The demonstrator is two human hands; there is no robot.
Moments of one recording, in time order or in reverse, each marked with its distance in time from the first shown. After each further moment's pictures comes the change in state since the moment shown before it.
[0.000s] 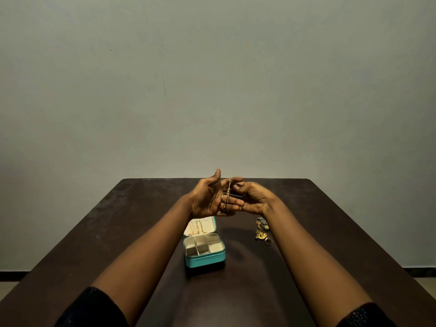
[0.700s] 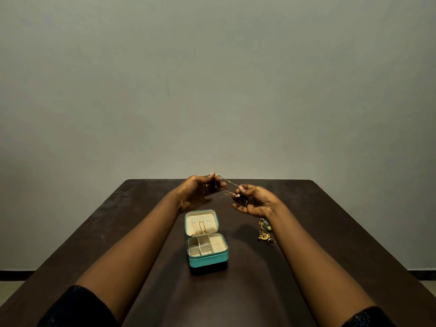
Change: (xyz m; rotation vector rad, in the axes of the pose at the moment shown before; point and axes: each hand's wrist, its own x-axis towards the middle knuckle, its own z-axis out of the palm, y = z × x) left_hand -0.021 0.013 -0.018 0.039 0.274 0.108; right_hand -0.026 0.005 0.007 0.221 -0.077 -0.103
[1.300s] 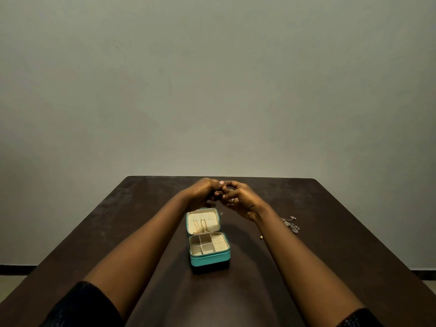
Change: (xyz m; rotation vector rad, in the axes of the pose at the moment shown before) left_hand 0.015 -0.011 -0.001 0.361 -0.025 0.023; right_hand 0.008 0.020 0.034 -0.299 -0.084 -0.172
